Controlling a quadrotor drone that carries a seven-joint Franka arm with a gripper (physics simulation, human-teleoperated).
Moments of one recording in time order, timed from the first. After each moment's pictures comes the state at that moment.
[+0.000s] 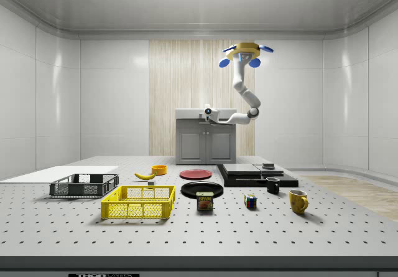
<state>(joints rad) 0.41 -0.72 -0.18 -2.51 1.52 1.87 0.55</state>
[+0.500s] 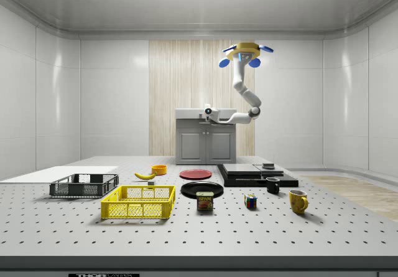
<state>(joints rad) 0.41 -0.76 -0.26 -2.52 1.44 1.82 0.57</state>
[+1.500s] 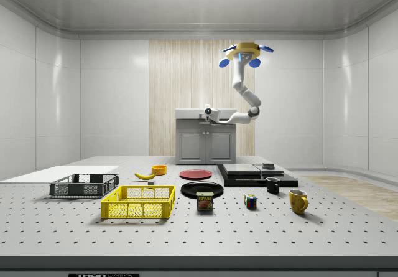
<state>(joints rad) 0.47 -0.75 -0.25 -2.52 1.47 1.88 0.56</state>
